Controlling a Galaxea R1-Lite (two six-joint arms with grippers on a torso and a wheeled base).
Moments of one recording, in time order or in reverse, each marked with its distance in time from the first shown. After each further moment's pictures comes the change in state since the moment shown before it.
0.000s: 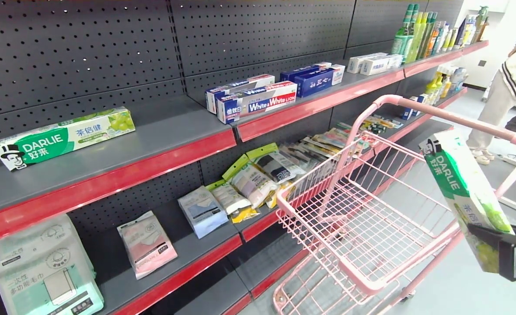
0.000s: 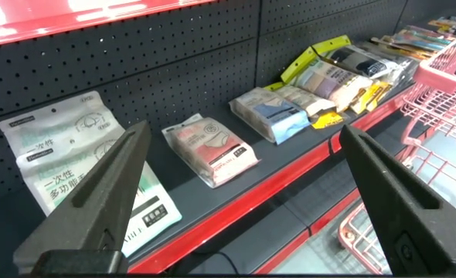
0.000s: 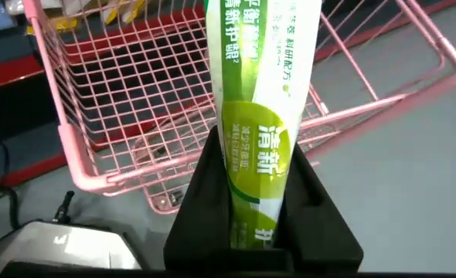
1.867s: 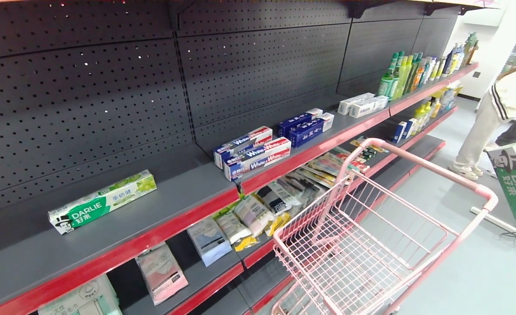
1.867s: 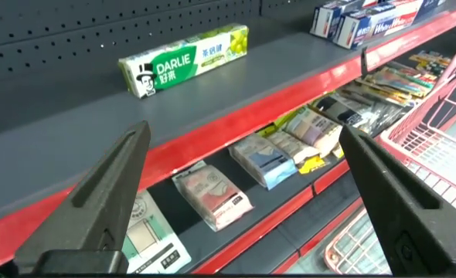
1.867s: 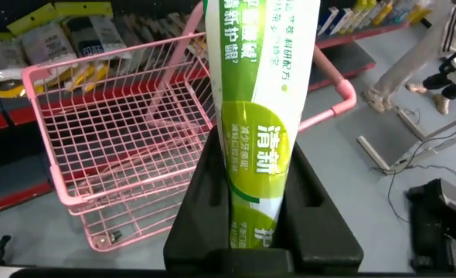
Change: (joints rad) left arm 0.000 0.000 0.000 0.000 -0.002 0.000; right arm -0.054 -0.457 0.135 0.108 -0.070 -0.173
